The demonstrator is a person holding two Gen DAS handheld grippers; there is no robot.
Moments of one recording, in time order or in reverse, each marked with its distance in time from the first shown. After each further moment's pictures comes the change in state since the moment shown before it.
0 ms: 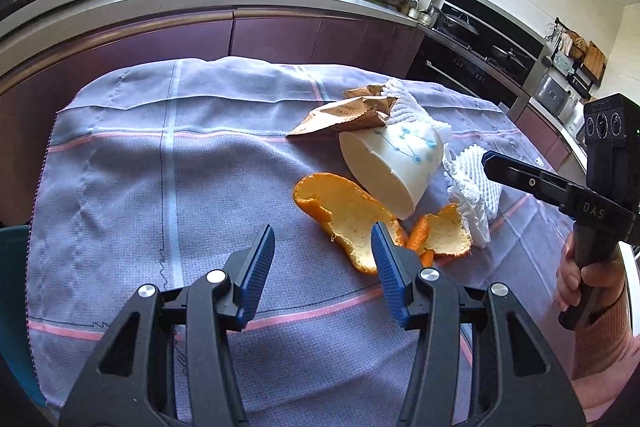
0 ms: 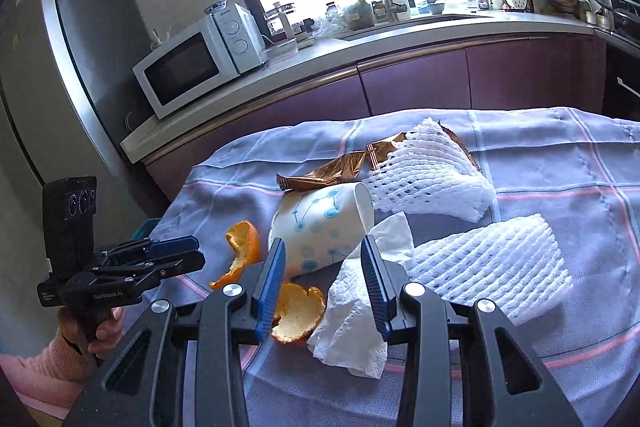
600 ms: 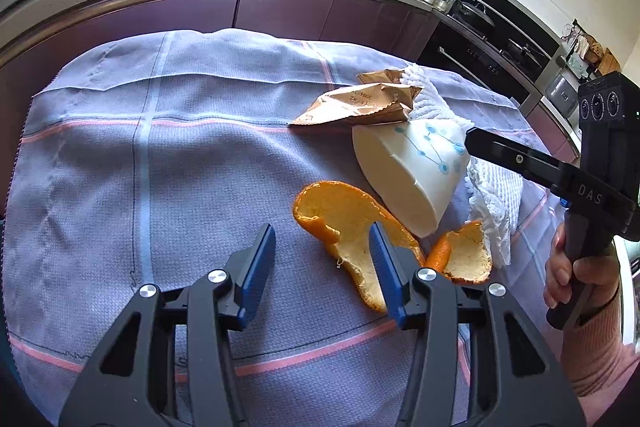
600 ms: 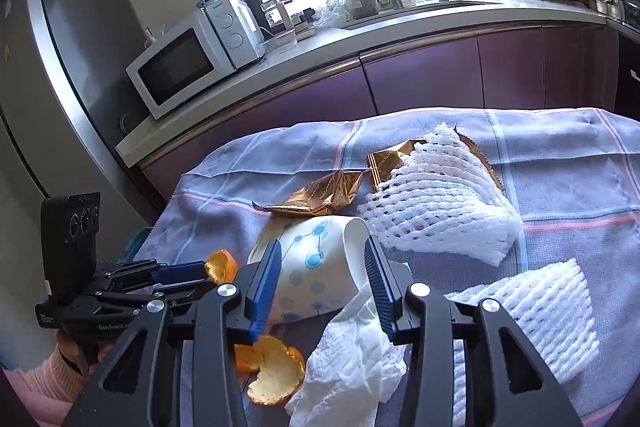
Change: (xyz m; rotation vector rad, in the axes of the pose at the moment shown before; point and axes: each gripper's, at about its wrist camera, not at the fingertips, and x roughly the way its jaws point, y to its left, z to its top) left arm 0.039 0.004 0.018 -0.062 0.086 0.002; right arm 0.045 -0.016 0.029 0.020 0.049 0.042
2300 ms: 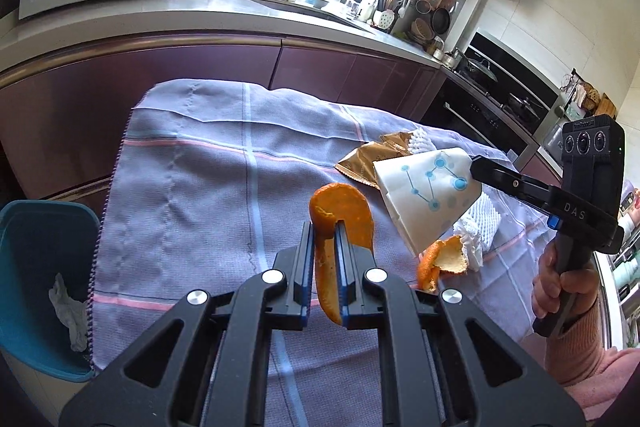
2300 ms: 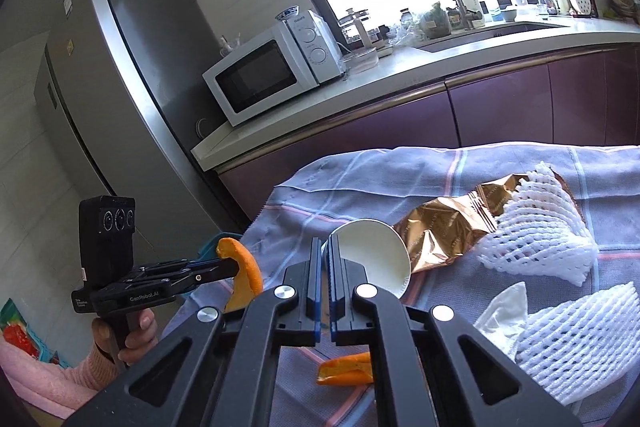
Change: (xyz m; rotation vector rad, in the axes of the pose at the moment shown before) left arm -0.119 0.051 -0.032 -0.078 -0.205 0.022; right arm -0.022 0.072 0.008 -0.088 -0.062 0.244
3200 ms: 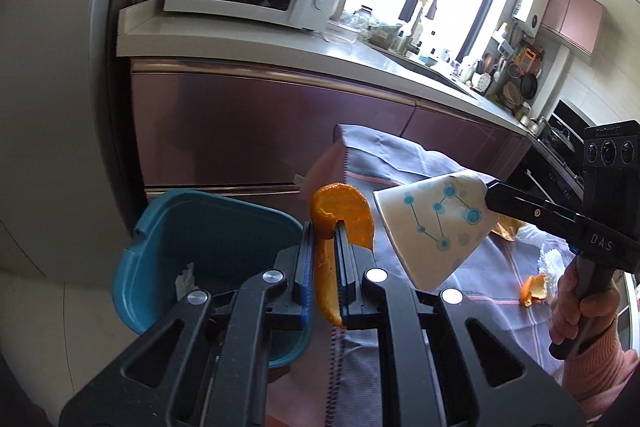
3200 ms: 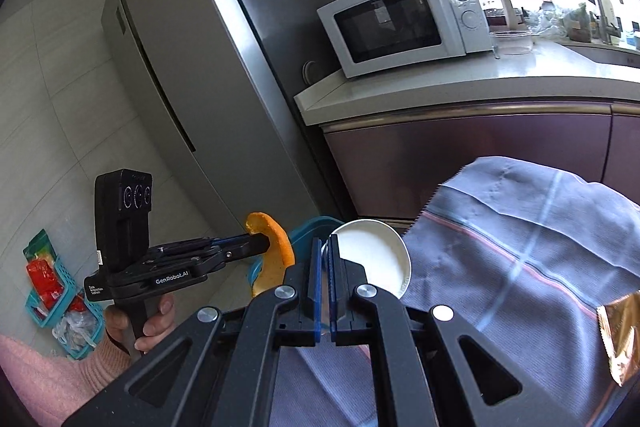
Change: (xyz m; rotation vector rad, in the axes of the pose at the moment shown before) left arm -0.132 0.148 -0.014 -0.201 -0.161 0.302; right arm 0.145 0.151 0.020 -0.216 0.176 0.276
